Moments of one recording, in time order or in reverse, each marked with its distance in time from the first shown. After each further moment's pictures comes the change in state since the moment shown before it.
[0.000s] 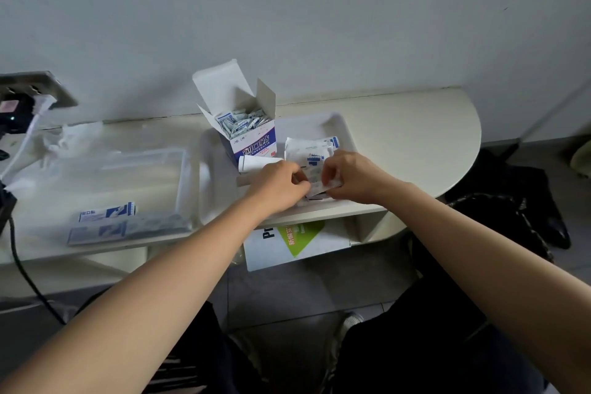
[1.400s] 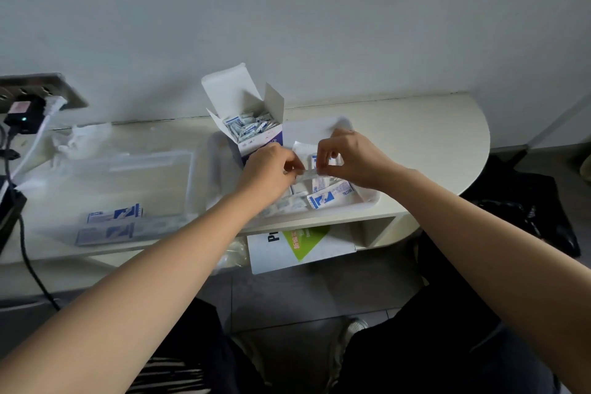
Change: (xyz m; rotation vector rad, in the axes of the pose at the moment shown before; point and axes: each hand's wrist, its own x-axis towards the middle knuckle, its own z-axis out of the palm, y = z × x) left_hand 0.010 -0.016 -0.023 0.091 0.245 0.158; right_hand 0.025 -0.013 -0.021 0.027 0.145 -0.241
